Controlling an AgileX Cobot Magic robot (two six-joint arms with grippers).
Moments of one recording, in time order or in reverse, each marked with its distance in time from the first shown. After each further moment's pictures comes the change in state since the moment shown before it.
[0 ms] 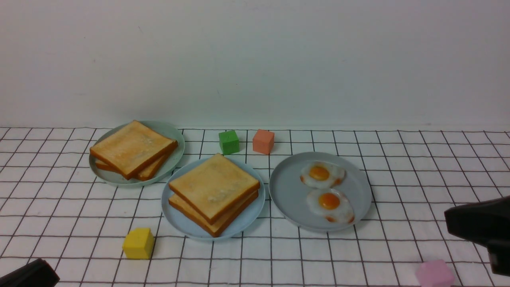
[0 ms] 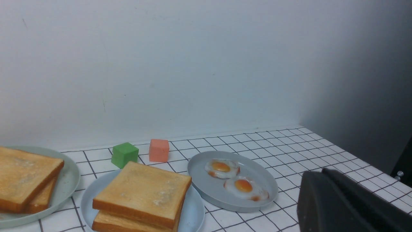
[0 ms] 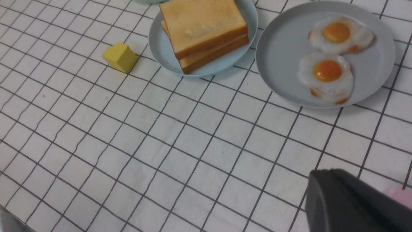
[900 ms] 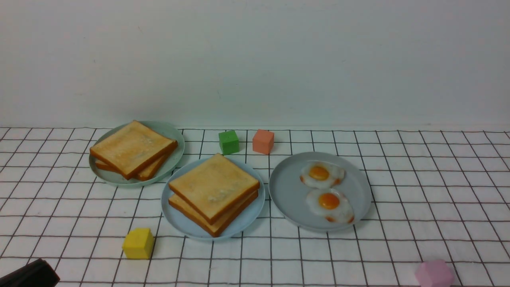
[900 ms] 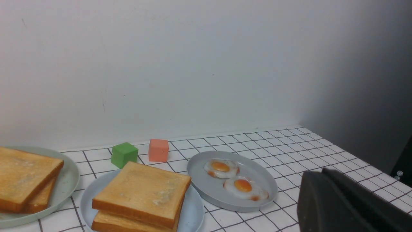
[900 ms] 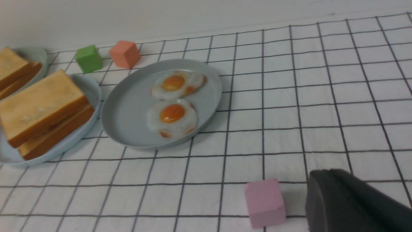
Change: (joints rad) right arm -0.450 -0.560 0.625 -0.023 -0.397 -0.026; left arm 0.000 0.000 0.000 0.000 0.000 0.000
